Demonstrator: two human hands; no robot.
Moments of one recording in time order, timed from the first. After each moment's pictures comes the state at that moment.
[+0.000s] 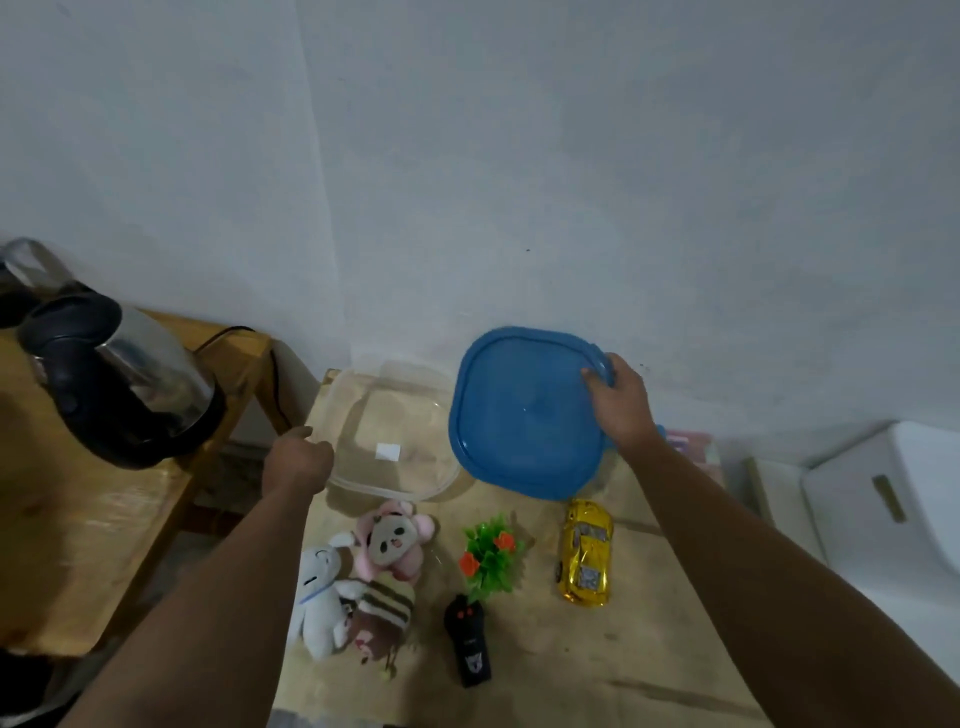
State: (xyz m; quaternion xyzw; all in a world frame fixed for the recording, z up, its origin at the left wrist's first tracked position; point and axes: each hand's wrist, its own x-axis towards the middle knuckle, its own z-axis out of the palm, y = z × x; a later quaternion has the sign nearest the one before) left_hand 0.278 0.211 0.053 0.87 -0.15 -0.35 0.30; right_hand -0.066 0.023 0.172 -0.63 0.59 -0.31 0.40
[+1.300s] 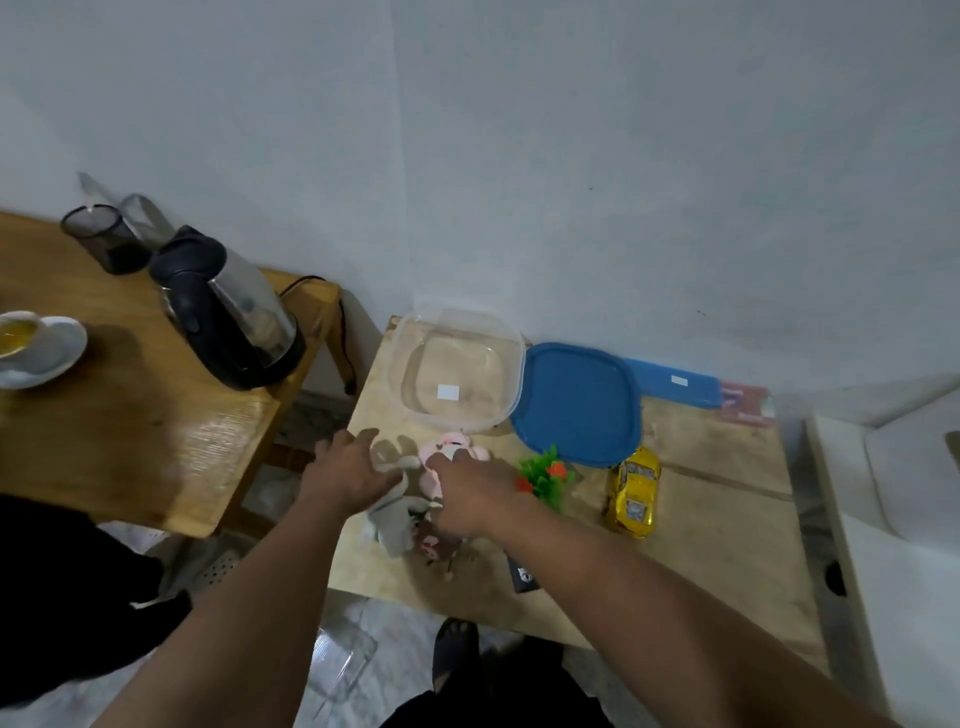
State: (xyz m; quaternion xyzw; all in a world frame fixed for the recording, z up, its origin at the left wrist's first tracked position) left_hand 0.246 0.330 0.079 0.85 -0.42 -0.31 0.00; right_hand 0.061 0.252 0.122 -0.89 0.34 0.19 0.24
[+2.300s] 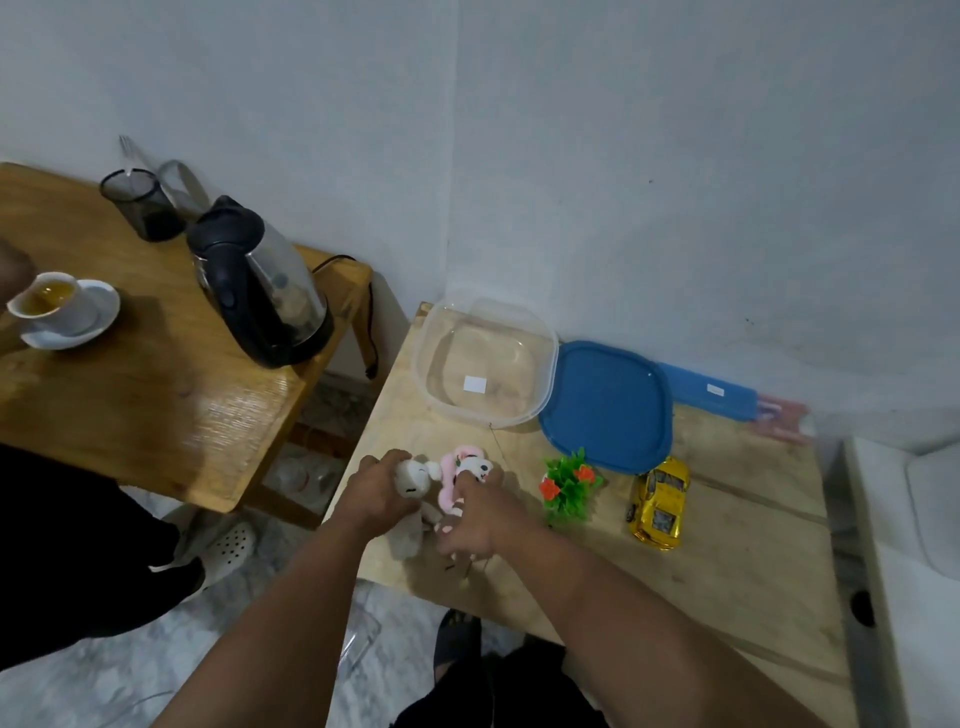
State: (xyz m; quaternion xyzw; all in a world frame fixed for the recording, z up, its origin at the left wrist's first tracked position) left_hand 0.231 0.363 0.038 0.83 -0.36 -0.39 0.15; right_hand 0.063 0.271 0.063 -0.80 0.42 0.26 0.35
